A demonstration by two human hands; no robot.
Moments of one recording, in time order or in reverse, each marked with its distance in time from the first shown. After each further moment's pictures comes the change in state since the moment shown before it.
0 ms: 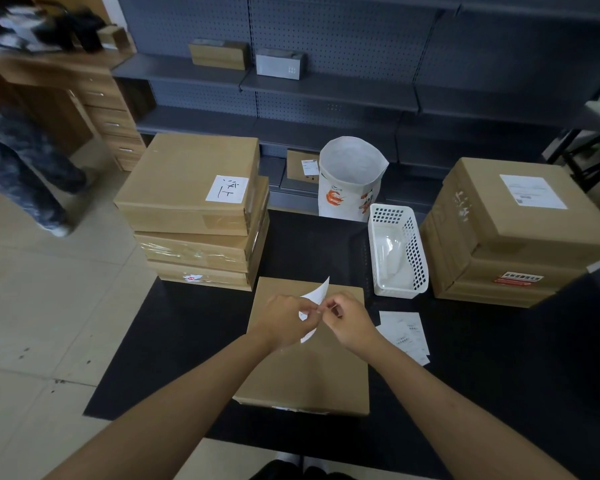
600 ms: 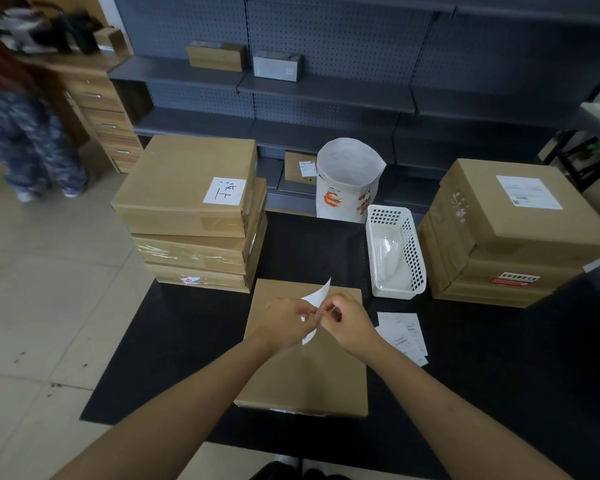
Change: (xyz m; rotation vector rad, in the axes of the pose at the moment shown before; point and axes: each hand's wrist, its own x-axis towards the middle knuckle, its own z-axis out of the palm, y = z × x) left_hand 0.000 0.007 0.002 -0.119 -0.015 -0.109; right_hand -0.002 0.002 -0.002 -0.029 0.011 -0.059
